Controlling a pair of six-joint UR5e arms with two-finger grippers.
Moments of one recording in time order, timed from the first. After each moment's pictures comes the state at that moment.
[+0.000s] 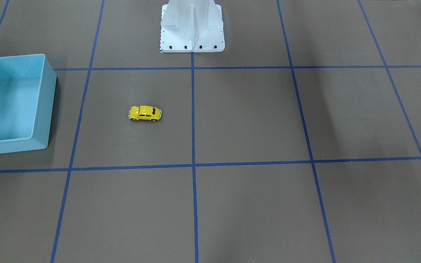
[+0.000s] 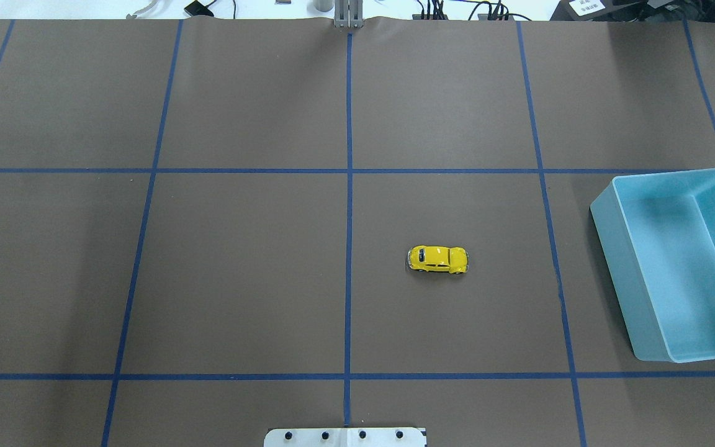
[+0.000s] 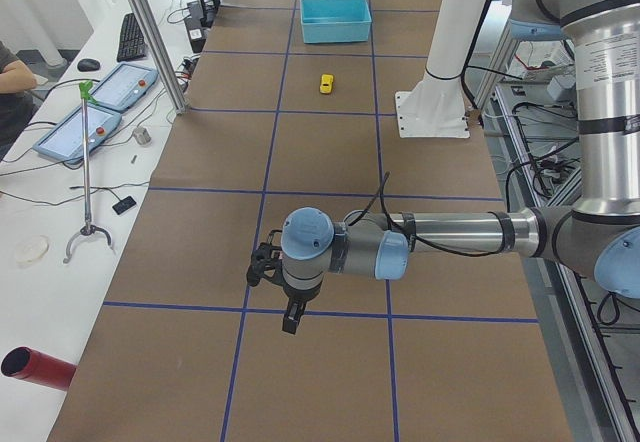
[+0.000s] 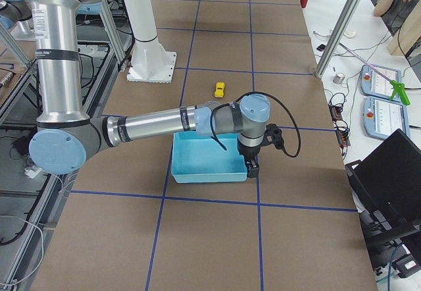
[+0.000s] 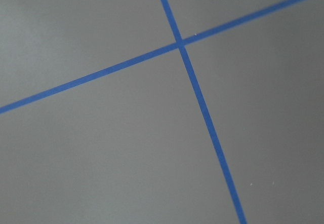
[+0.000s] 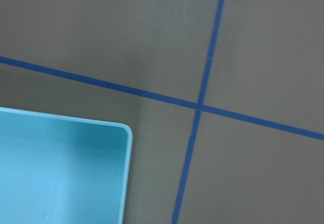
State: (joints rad) left arm -1.61 -1.39 -1.72 -1.72 -2.34 0.15; right arm 1.41 -1.50 1.76 -1.64 2.30 -0.11
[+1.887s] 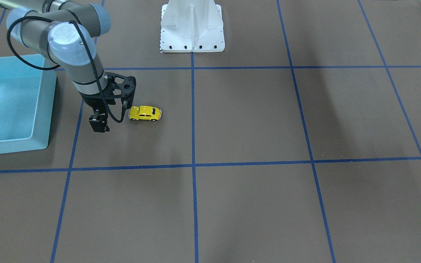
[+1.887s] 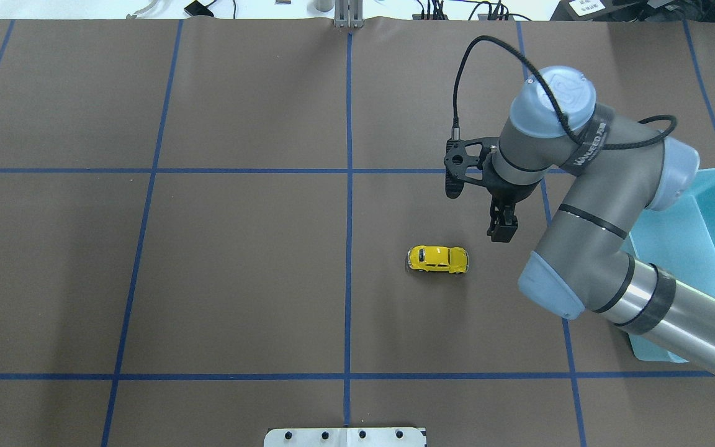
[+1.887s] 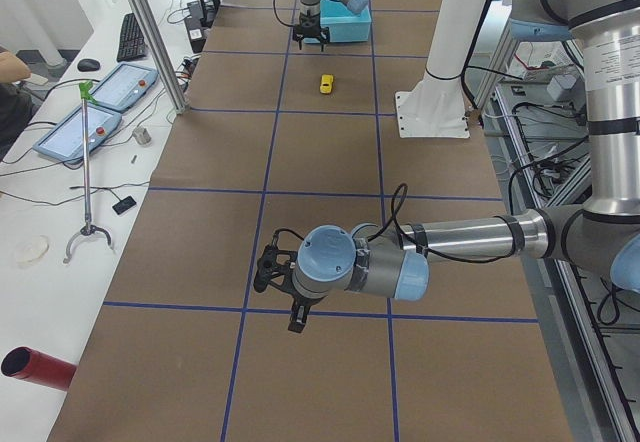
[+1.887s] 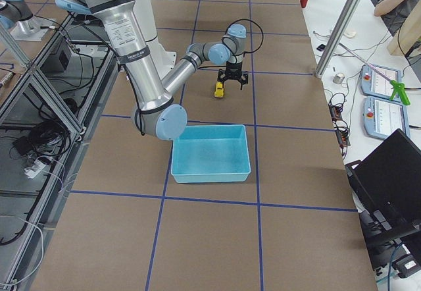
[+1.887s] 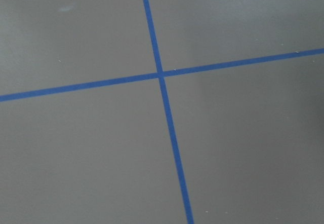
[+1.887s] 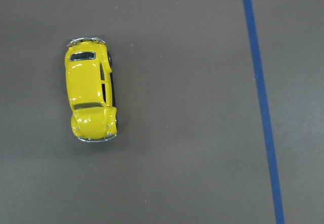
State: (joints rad) left arm -1.68 -1.37 -1.69 -1.84 -2.45 0.12; right arm 0.68 -1.07 1.77 -1.71 1.97 -0.49
